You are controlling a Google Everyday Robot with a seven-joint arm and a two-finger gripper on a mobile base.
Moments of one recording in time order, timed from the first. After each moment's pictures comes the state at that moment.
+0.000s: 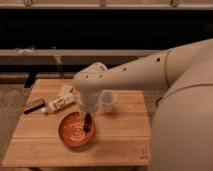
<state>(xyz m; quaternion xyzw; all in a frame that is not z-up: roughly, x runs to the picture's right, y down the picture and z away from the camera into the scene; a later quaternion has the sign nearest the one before) -0.089 0.135 0.693 -0.30 0.21 0.69 0.63</state>
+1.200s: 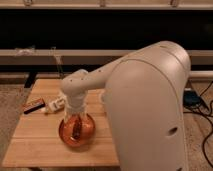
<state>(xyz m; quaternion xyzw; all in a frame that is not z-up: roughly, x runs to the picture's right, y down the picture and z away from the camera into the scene) -0.163 0.159 0.742 -0.35 0.16 0.59 0.70</state>
